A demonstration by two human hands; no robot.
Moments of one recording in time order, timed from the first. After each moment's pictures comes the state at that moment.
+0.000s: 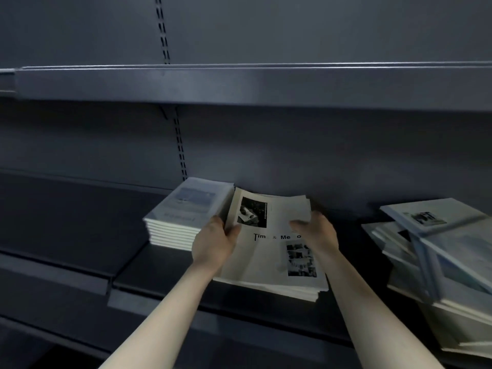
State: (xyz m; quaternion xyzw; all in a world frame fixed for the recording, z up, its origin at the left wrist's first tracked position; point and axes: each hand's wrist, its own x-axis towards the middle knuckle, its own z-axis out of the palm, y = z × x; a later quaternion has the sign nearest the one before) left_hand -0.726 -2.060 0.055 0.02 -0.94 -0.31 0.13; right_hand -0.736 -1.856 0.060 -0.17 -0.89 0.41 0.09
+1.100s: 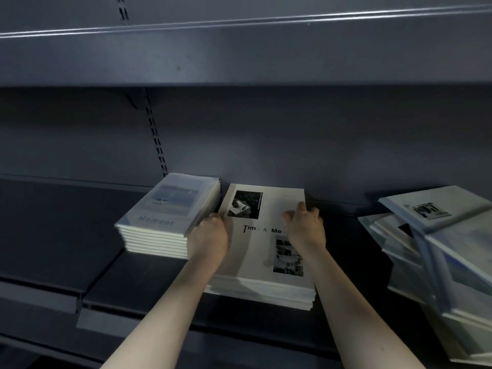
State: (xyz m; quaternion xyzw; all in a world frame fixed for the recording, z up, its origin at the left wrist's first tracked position) left_hand -0.758 -2.032 0.055 0.03 -0.99 -0.13 0.11; right_hand -0.759 -1.862 0.053 -0.18 -0.93 0.30 0.08
